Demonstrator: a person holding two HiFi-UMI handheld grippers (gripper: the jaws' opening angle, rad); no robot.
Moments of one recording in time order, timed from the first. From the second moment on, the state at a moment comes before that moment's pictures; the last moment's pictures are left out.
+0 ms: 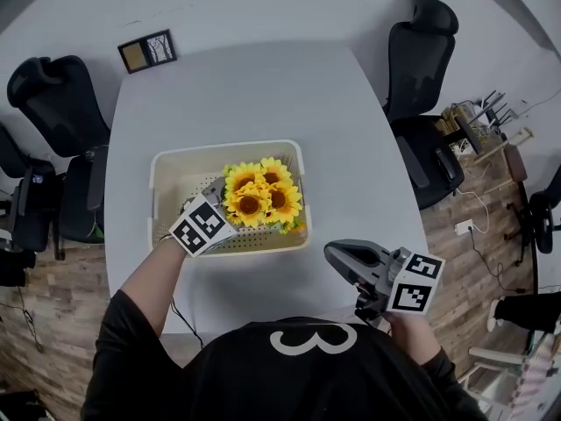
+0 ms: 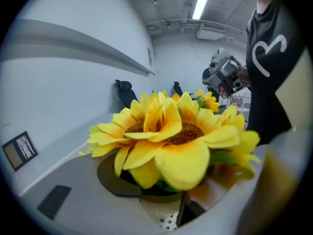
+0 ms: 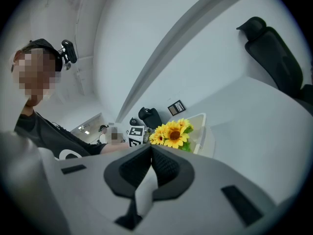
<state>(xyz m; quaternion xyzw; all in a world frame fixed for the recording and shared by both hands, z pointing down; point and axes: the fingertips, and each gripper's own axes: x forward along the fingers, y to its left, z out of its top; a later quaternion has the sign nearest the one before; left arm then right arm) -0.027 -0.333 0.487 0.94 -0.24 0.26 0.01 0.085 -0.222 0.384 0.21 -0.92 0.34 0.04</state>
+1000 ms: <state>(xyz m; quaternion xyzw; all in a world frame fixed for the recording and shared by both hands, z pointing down) -0.028 -0.284 0.323 0.89 -0.41 0.17 -0.05 0.109 -0.153 0.347 0.16 -0.94 0.29 0.02</state>
